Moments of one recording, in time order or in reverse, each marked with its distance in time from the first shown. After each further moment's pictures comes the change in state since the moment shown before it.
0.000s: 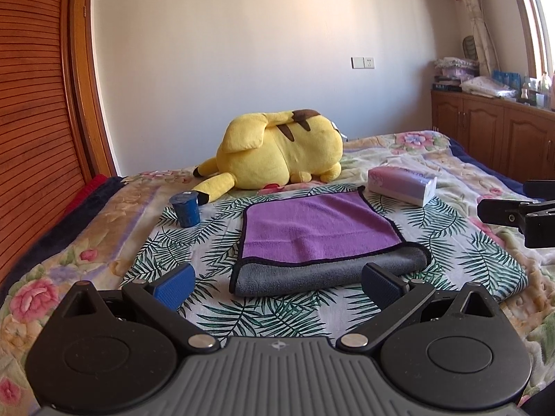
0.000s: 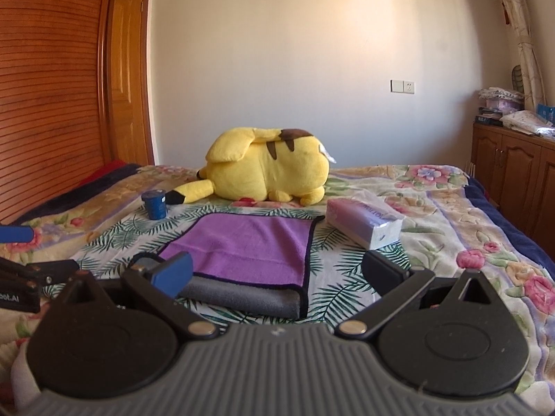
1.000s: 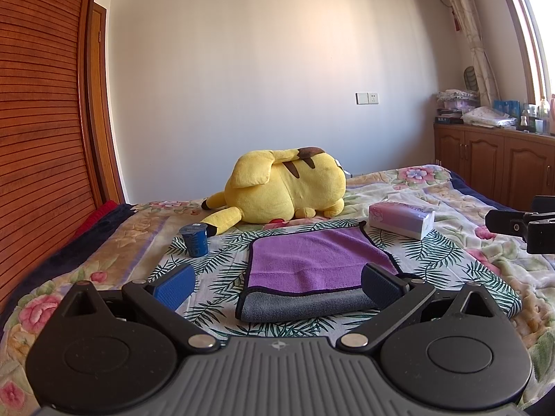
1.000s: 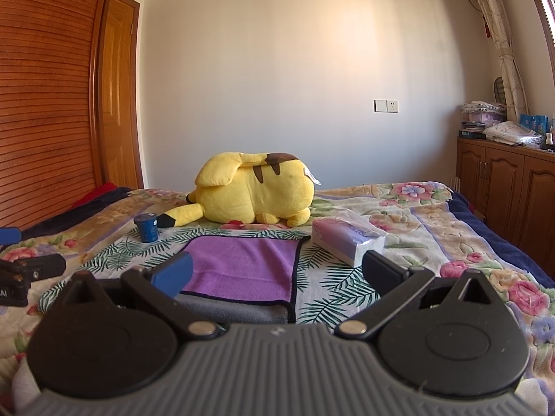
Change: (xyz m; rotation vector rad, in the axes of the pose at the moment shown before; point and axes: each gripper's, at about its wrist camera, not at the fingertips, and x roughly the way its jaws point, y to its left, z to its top) left arm -0.032 -0.001 0.000 -0.031 -0.135 0.021; right arm -0.026 -0.006 0.001 0.018 -0.095 -0.049
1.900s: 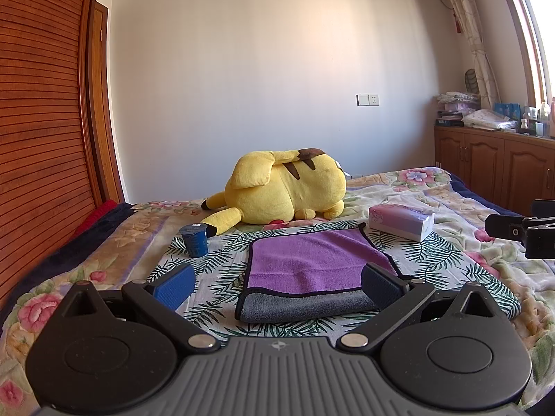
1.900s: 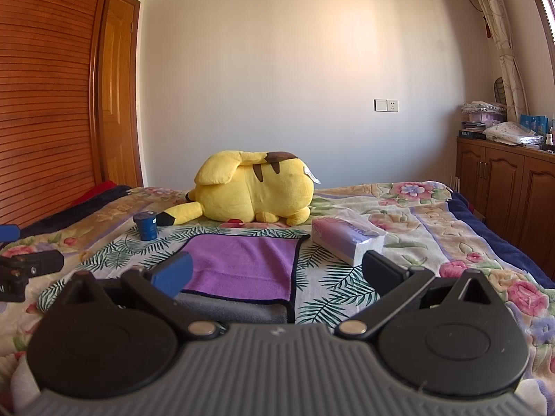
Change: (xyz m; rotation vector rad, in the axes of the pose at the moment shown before) left arm -0.002 -0.003 0.001 -0.003 -0.001 -0.002; right arm 0.001 0.005 0.001 -0.003 0.001 -0.002
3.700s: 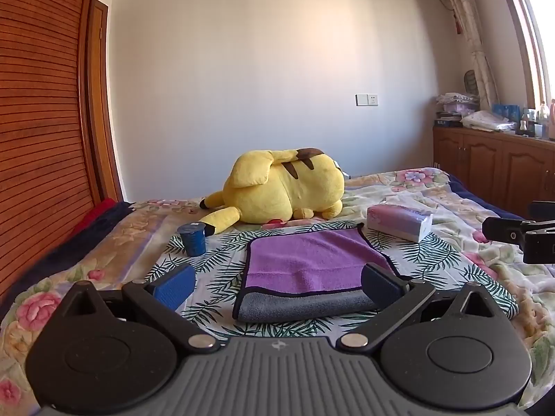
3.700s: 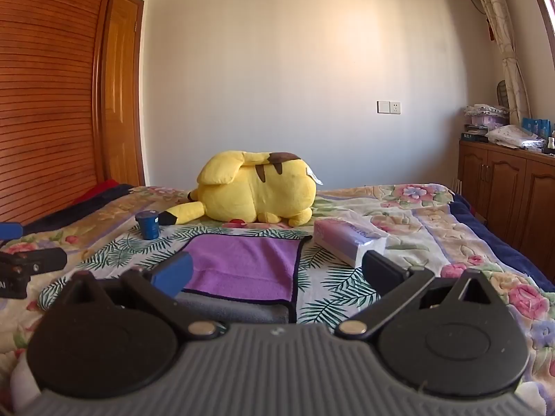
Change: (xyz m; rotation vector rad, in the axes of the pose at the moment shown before) left arm 0.000 0.000 0.000 -0.002 0.001 -0.001; right arm -0.001 0.001 0.002 -0.010 0.001 -0.002
